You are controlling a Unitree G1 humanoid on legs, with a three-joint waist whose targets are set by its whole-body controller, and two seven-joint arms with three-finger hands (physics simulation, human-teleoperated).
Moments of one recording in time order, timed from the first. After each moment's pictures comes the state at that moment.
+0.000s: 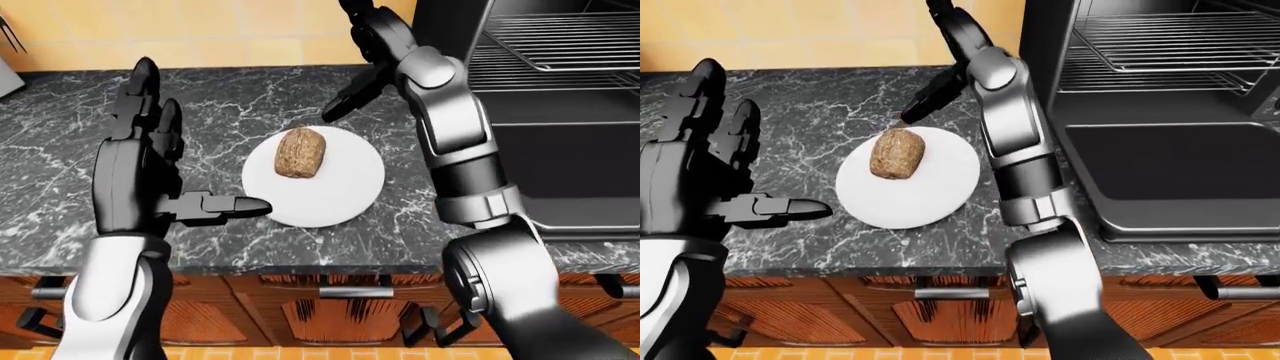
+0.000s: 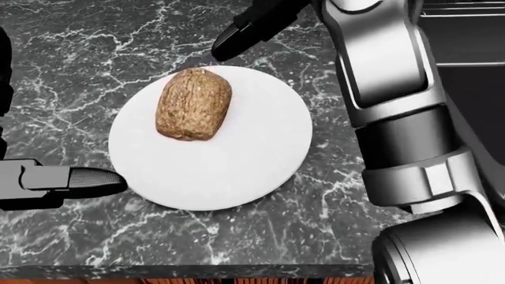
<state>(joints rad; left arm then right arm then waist) -0.35 0.19 0.24 -0.91 -0.12 0.92 0.01 -1.27 -0.15 -0.01 0.52 -0.28 0.47 0.36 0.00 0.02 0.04</state>
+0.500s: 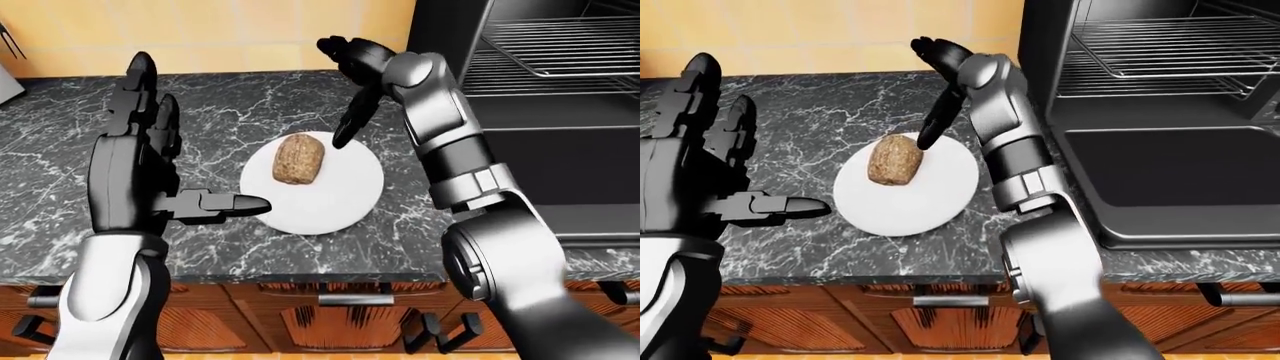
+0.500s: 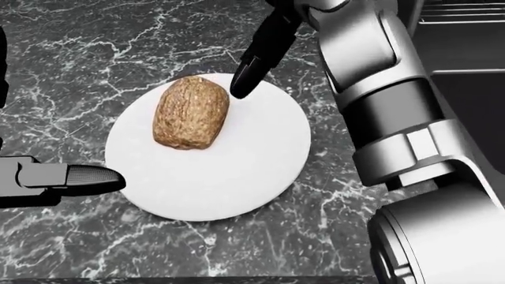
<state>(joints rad) -0.36 0.21 0.24 -0.91 -0.13 0.94 0.02 -1.38 -0.15 0.02 0.83 -0.53 0.36 0.61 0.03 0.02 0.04</state>
